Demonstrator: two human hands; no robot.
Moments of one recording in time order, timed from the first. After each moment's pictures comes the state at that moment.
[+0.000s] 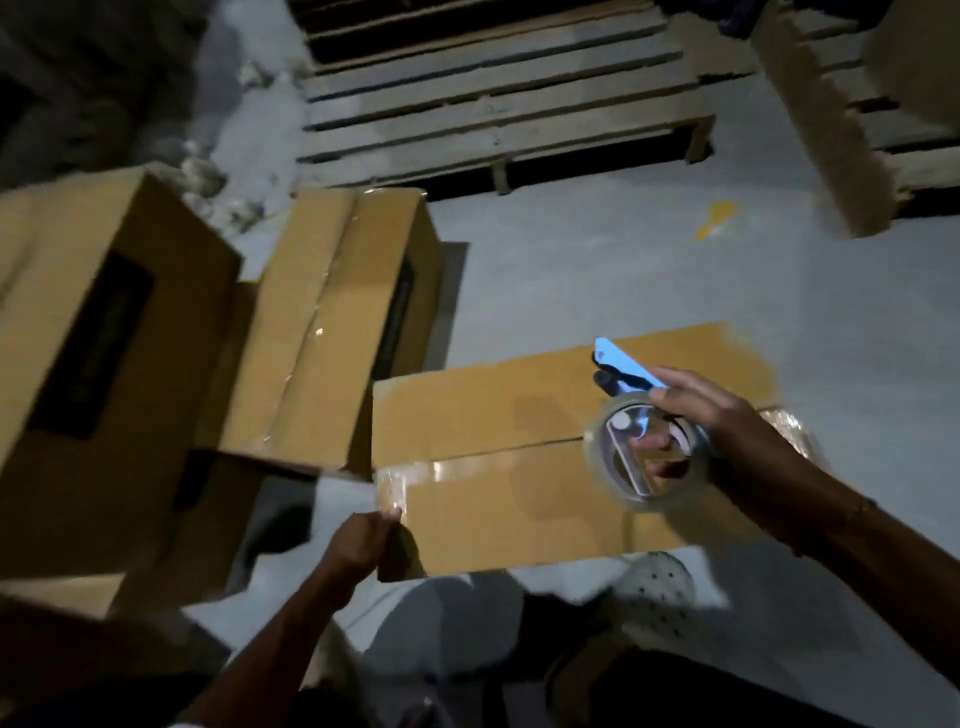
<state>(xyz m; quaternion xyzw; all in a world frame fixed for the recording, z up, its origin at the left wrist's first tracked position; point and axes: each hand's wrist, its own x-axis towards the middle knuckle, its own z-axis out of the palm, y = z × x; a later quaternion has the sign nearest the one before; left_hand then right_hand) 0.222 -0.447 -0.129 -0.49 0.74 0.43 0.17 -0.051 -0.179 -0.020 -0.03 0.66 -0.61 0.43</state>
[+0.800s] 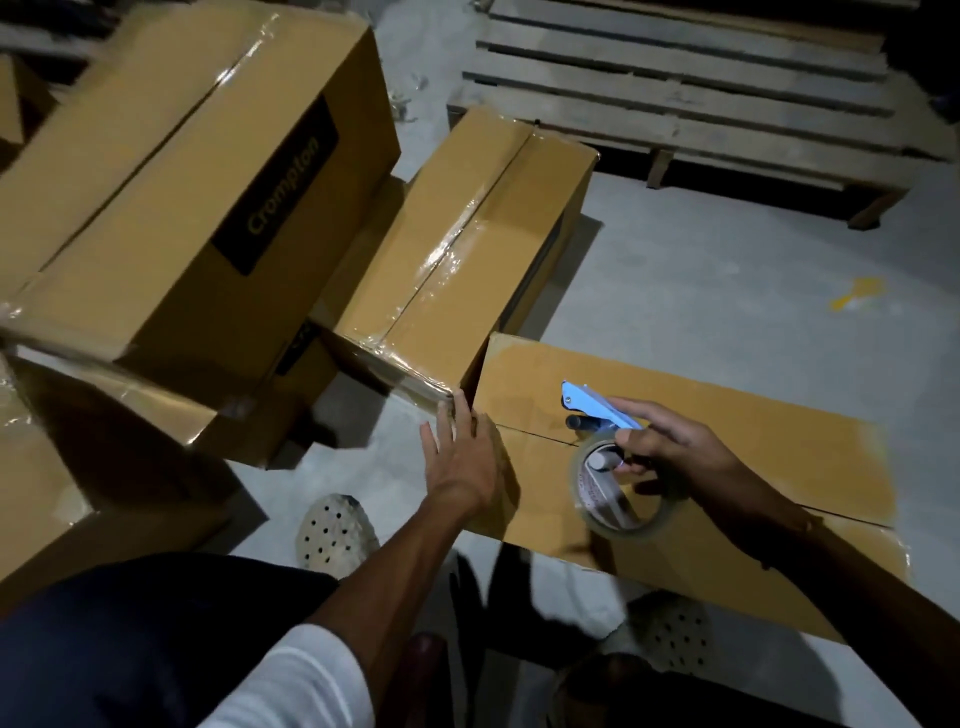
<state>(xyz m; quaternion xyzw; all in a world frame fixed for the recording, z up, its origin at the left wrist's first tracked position) 0.218 -0.451 -0.145 -0.44 0.85 0.20 0.20 0.037 -0.295 -0.029 -0.26 0.69 -0.43 0.53</state>
